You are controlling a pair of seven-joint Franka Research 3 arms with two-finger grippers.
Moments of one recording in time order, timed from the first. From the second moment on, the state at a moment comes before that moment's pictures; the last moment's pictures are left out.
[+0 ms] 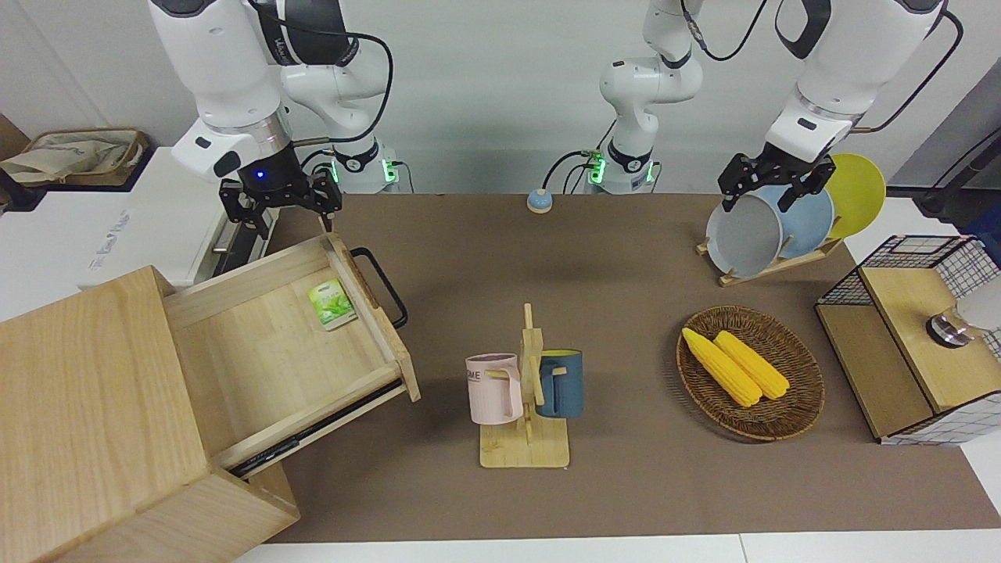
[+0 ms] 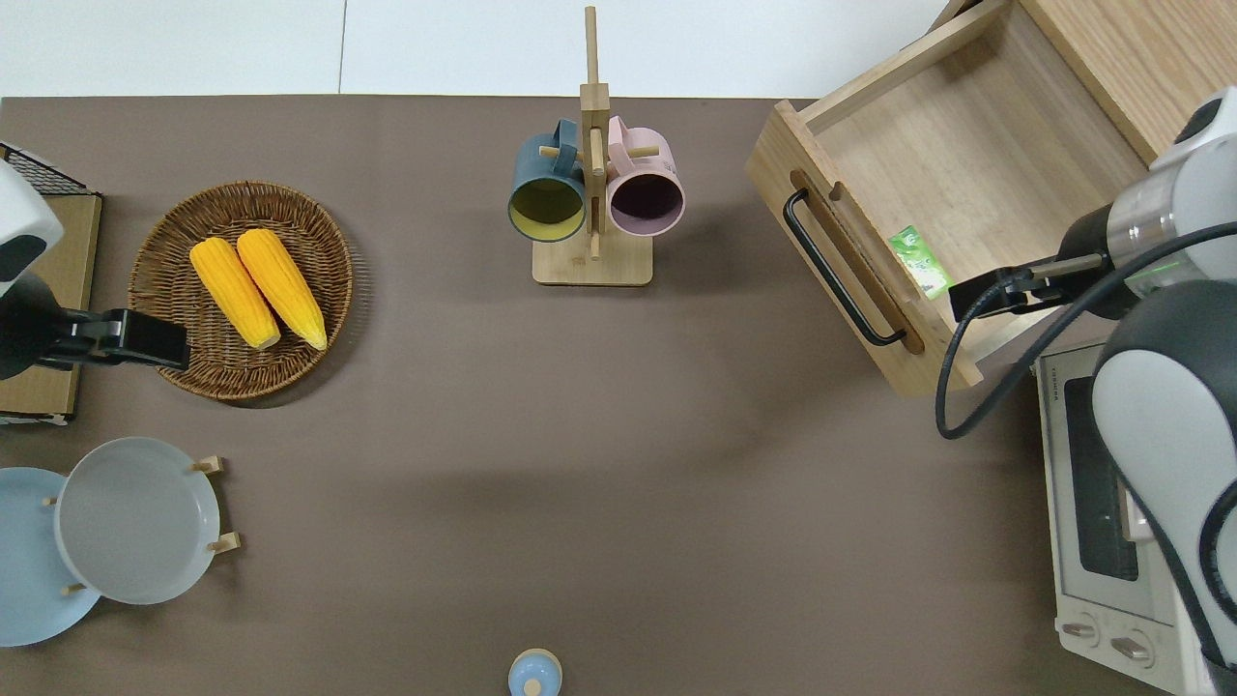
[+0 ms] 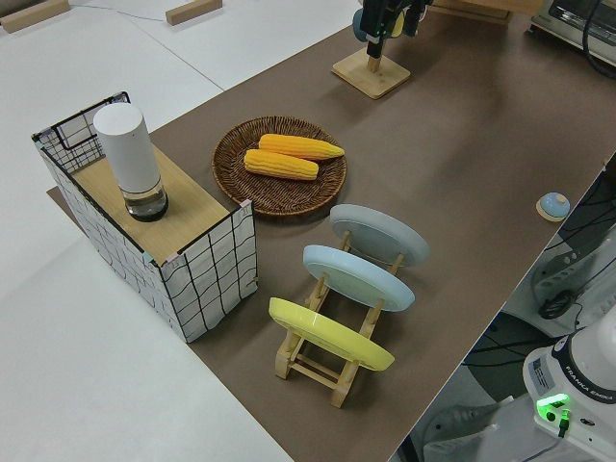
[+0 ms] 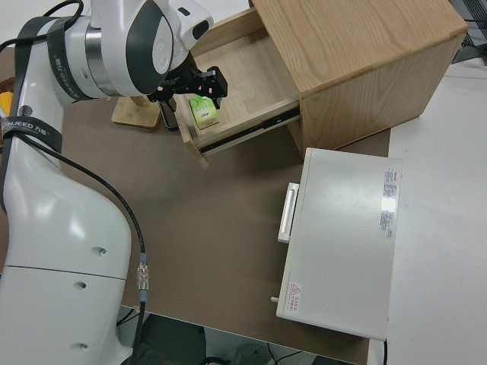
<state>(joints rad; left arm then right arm) 0.03 0.04 -0.06 -1.51 0.00 1.52 0.02 0.20 0.13 -0.11 -1.44 0.01 1.59 -0.05</state>
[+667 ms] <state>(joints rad) 0.03 0.04 -0.06 -1.51 0.00 1.52 0.02 0.19 0.13 -0.11 -1.43 0.01 1.59 -0.05</state>
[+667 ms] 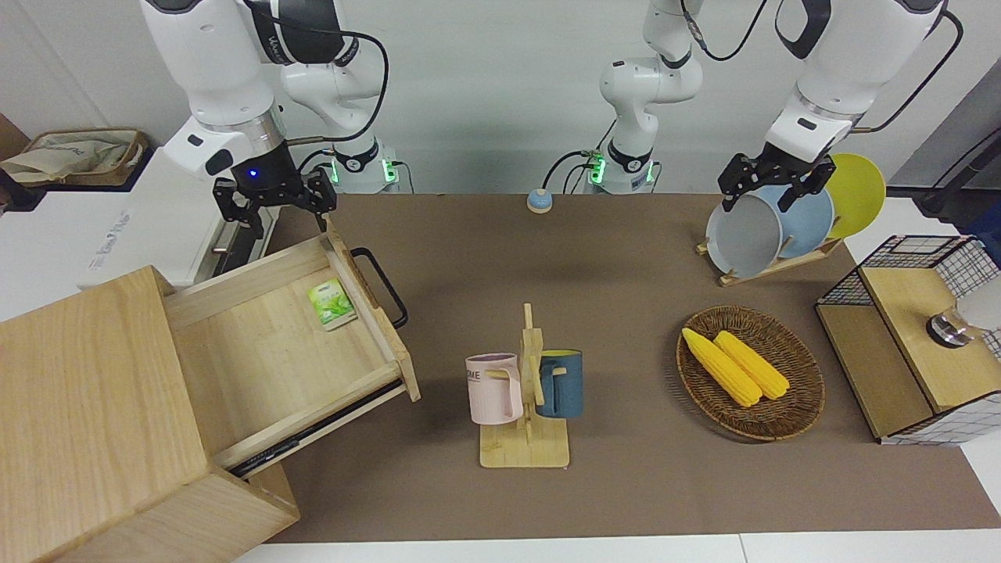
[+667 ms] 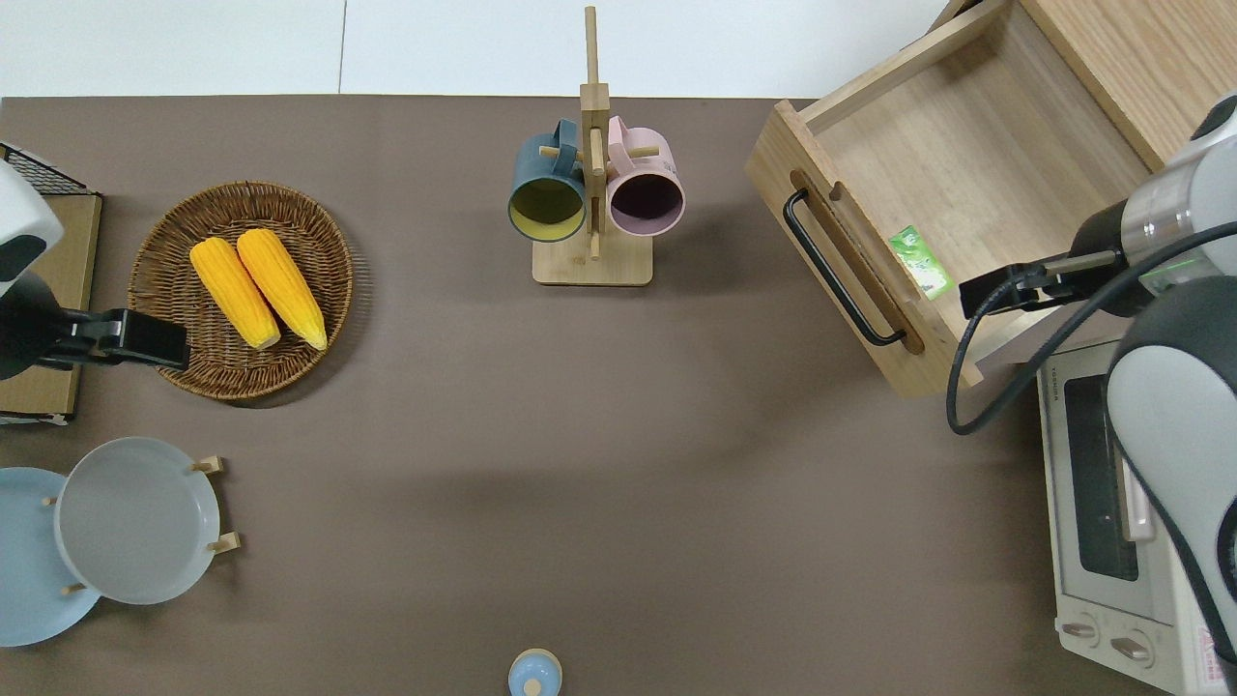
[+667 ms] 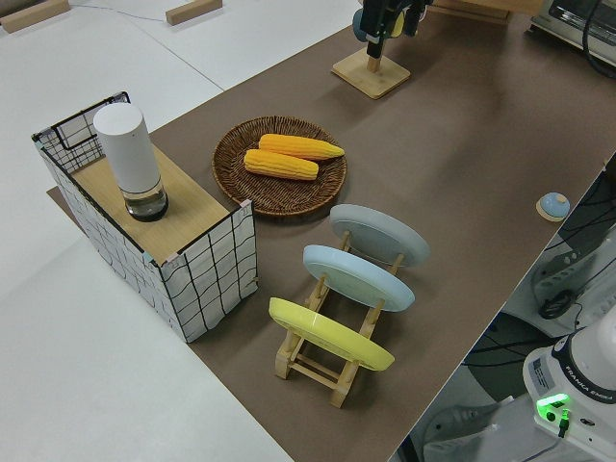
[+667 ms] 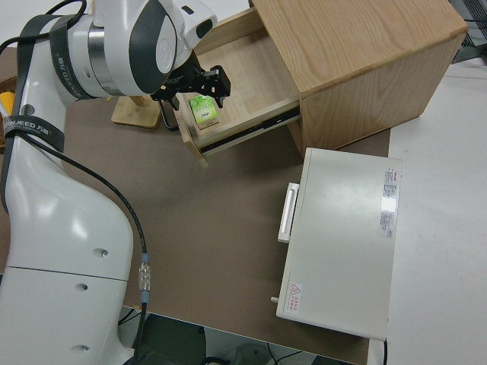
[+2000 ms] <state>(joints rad) 0.03 0.04 -0.06 -1.51 0.00 1.52 0.02 0.19 0.13 -0.13 -1.42 -0.02 1.56 -0.05</state>
